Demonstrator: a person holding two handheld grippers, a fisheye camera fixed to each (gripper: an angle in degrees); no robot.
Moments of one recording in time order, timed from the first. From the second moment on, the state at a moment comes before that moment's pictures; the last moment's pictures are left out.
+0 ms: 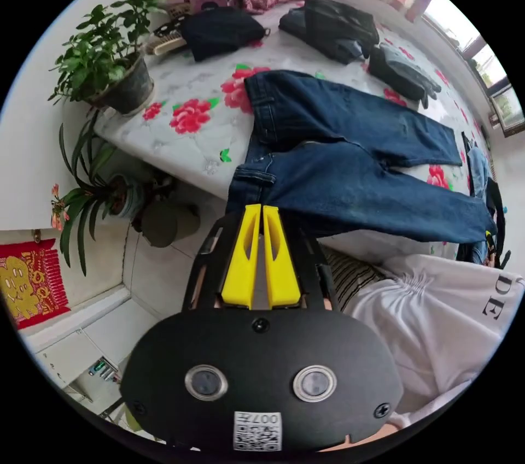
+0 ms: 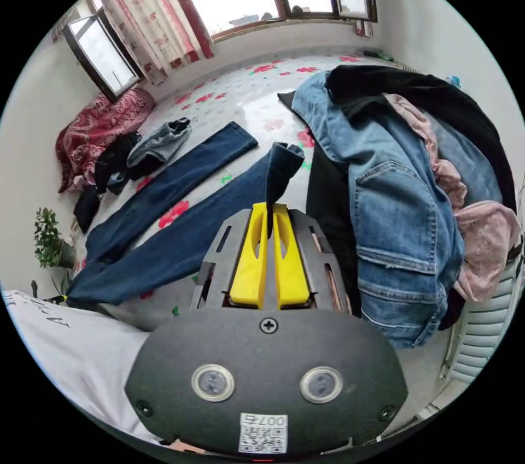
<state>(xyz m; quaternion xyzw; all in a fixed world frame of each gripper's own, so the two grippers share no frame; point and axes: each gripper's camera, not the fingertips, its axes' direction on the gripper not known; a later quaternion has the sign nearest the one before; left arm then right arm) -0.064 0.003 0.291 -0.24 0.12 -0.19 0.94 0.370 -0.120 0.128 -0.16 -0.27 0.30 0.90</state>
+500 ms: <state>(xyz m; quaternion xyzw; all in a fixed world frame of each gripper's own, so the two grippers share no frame) -0.095 -0.078 0.375 -0.19 0.14 -0.16 0.96 0.200 -0.212 0.144 -0.16 -0.34 0.24 0.90</state>
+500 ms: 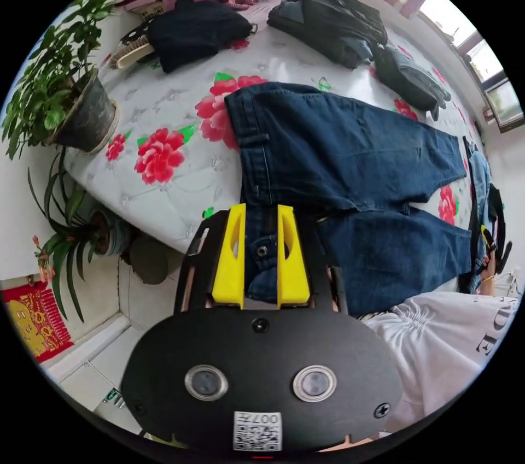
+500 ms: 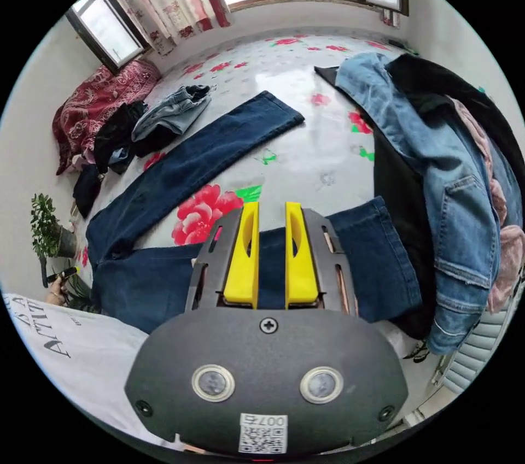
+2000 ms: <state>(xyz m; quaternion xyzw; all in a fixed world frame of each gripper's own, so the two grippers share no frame) -0.059 -0.242 0.536 -0.11 0.03 -0.12 0.99 -0.275 -0.454 0.322 -0.13 -0.31 -0.14 0.93</state>
